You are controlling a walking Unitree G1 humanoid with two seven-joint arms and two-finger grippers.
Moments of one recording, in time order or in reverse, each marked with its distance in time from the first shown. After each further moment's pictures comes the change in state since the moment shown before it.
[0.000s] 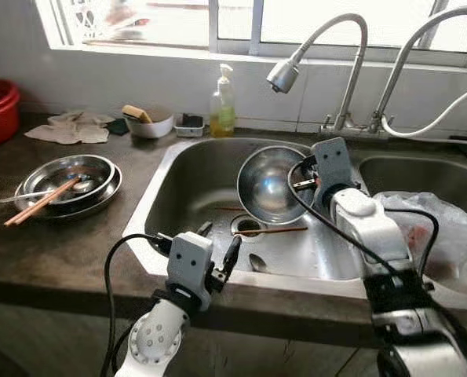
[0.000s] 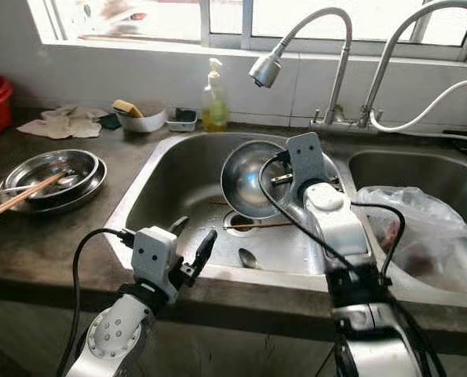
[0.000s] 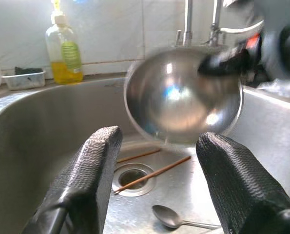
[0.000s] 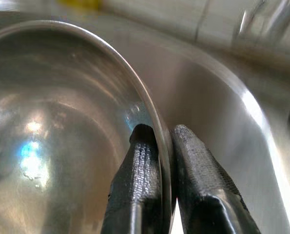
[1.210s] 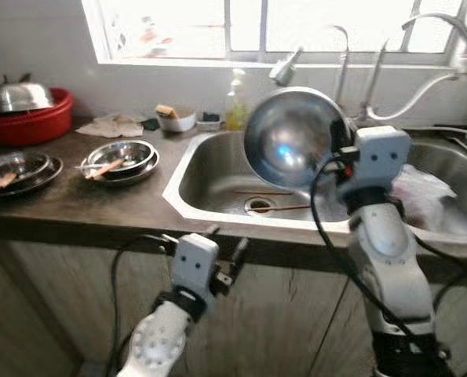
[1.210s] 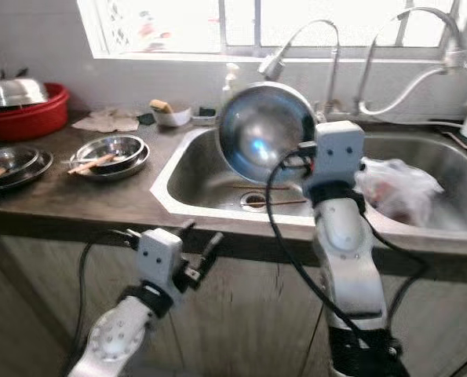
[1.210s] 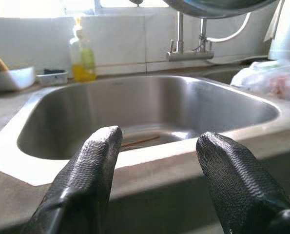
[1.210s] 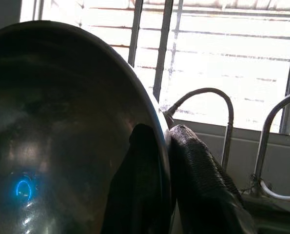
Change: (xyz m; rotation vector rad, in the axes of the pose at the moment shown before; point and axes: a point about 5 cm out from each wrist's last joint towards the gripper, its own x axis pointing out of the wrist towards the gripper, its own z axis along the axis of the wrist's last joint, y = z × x) left arm 0.004 0.010 -0.001 -0.002 -0.008 0.022; right arm -0.089 0.023 0.063 0.076 -0.767 -0.095
